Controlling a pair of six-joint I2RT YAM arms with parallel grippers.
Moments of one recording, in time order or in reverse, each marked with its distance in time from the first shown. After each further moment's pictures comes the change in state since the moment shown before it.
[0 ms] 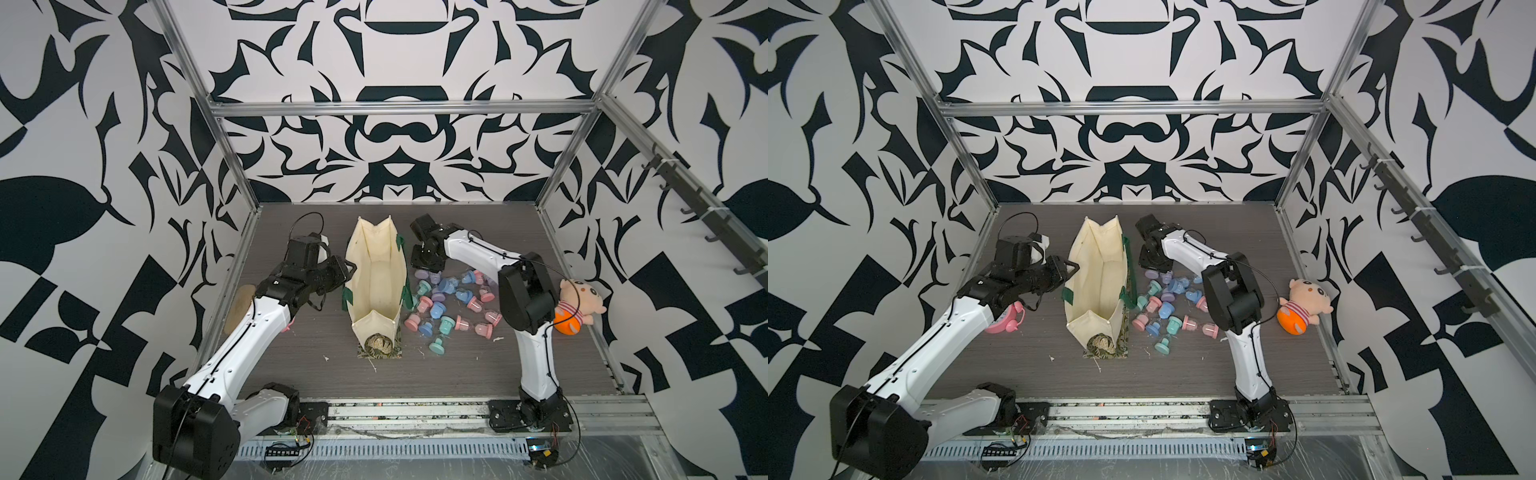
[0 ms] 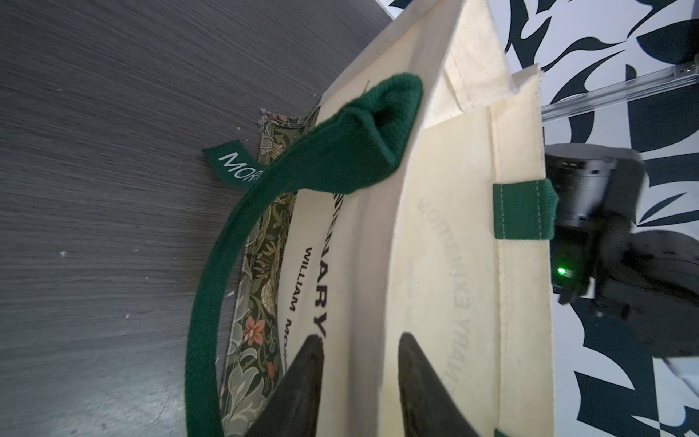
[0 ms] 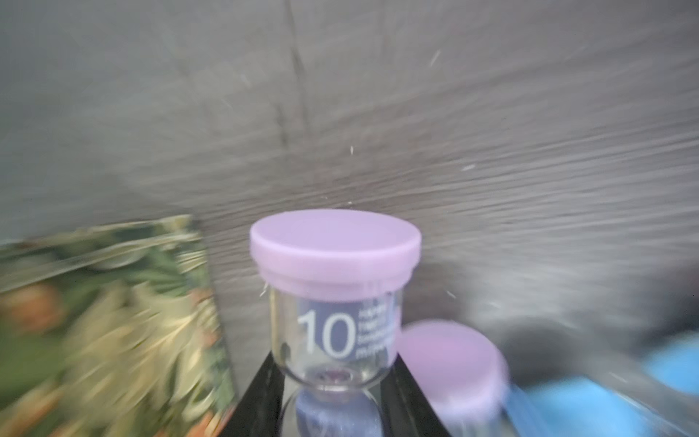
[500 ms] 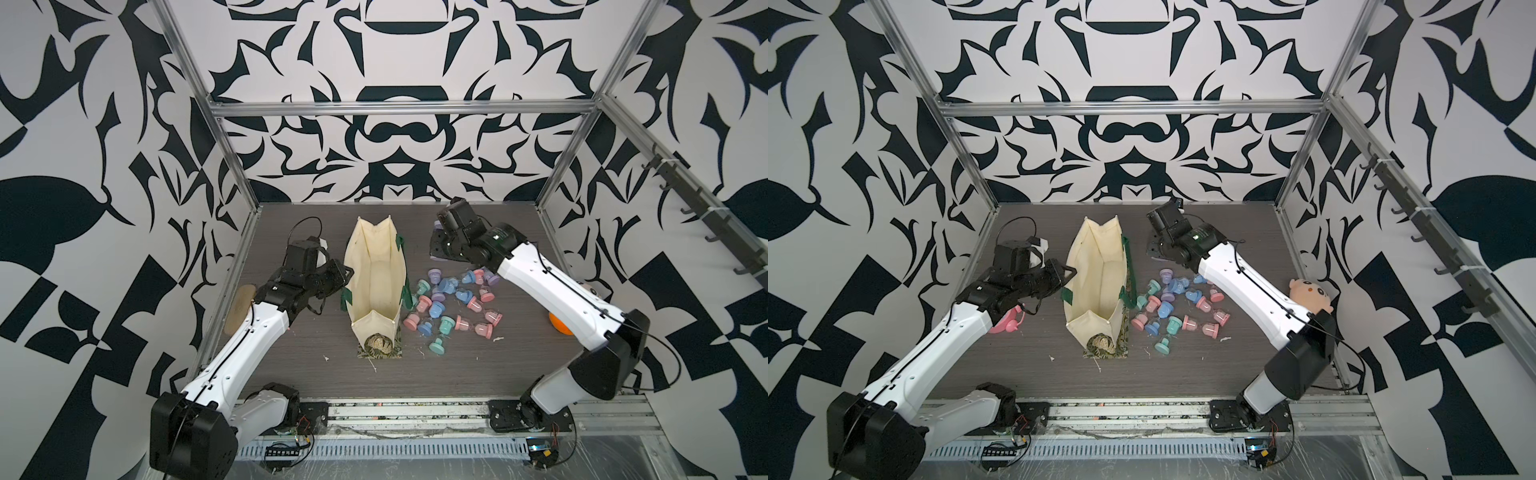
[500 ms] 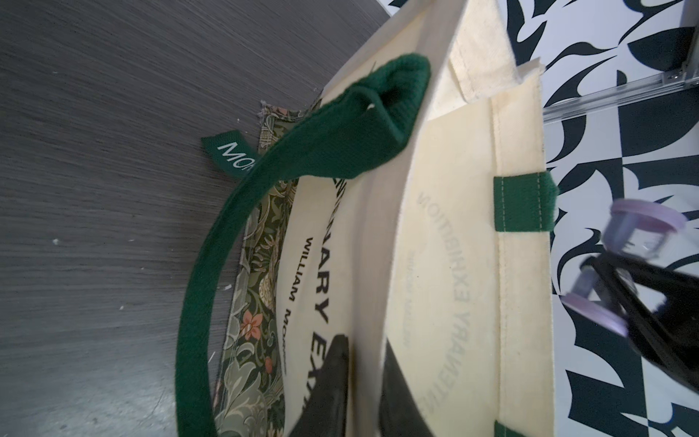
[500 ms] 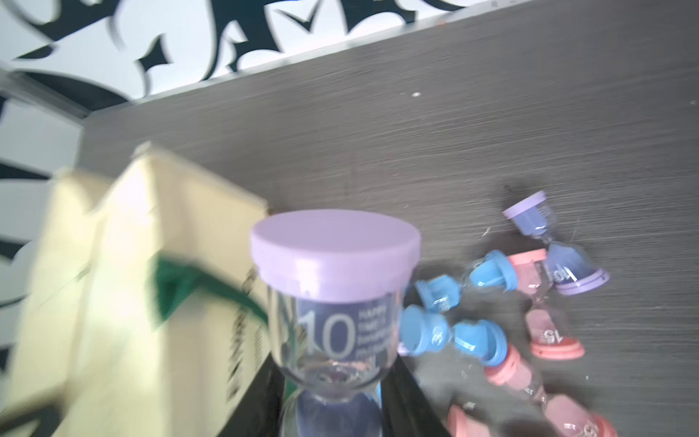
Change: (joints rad) left arm 0.000 -0.028 -0.047 0.032 0.011 -0.027; right arm 0.169 -0.531 -0.091 -0.105 0.175 -0.037
